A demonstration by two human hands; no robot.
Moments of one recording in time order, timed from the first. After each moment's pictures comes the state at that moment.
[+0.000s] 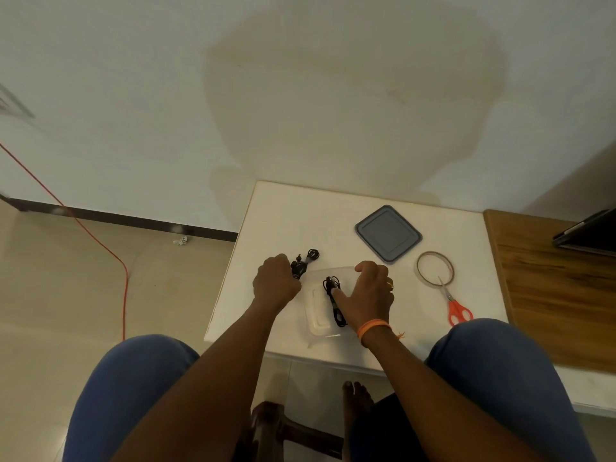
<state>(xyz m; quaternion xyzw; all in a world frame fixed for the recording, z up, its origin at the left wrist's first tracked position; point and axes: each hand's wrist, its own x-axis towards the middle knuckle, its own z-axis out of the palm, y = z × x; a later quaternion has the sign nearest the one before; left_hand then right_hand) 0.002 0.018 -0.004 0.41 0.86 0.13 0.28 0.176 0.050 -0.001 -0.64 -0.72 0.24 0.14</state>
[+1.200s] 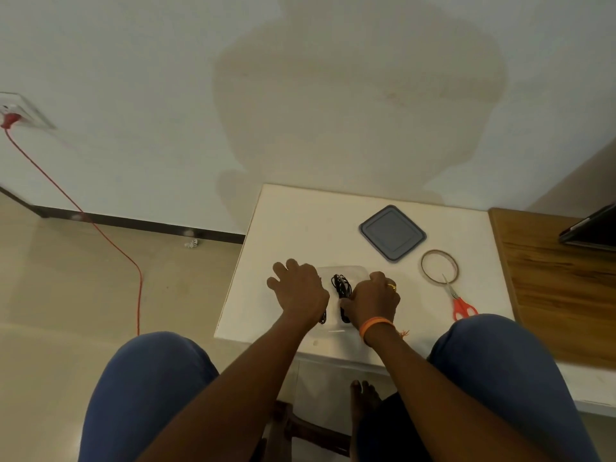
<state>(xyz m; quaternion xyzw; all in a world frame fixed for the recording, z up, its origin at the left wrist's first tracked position) 0.059 0.012 0.033 0.44 0.88 -0.01 0.16 0.176 0.054 0.000 -0.64 -0.74 0.18 -0.05</state>
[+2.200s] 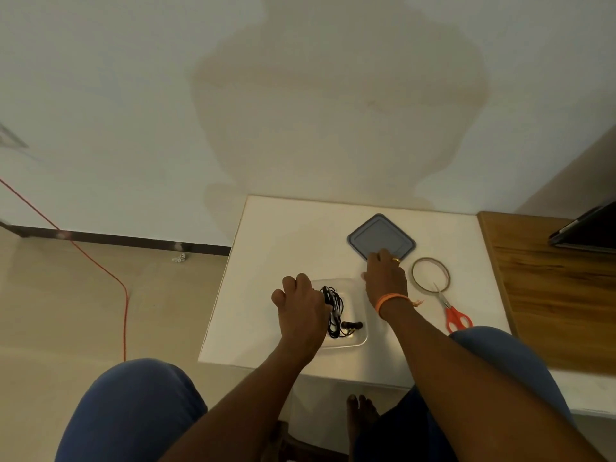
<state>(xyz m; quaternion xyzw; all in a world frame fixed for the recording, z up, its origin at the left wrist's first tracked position) 0.083 0.011 0.014 0.55 0.83 -0.01 0.07 0.206 0.140 -0.015 -0.56 -0.82 0.08 -0.03</state>
